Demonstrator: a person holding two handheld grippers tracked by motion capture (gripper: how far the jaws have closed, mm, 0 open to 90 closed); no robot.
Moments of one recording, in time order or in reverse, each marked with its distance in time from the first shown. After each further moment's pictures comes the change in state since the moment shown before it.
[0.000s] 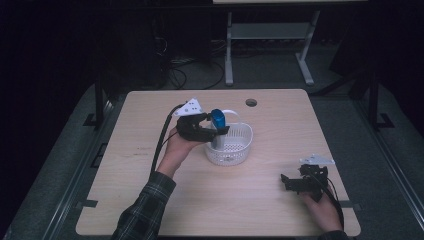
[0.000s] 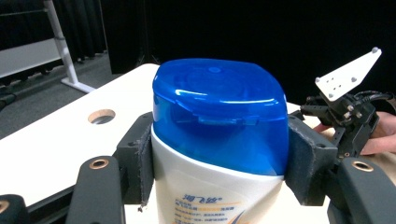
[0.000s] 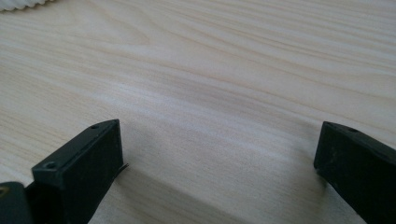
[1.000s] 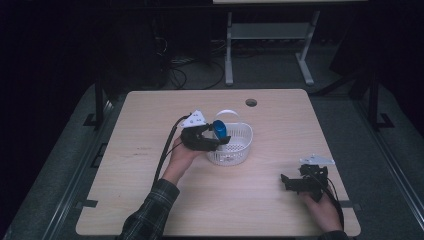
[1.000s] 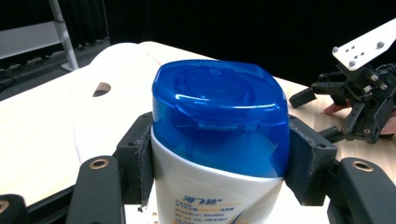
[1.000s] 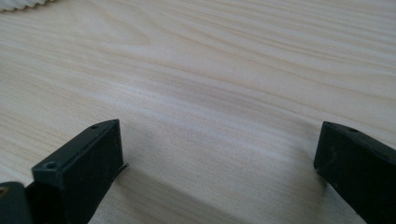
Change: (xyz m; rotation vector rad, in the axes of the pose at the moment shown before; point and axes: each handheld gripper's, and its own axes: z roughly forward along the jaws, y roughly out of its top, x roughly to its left) left arm -0.002 -0.036 0.016 0.031 0.015 -0.033; right arm 0.000 0.000 0.000 0.000 -0.001 0.000
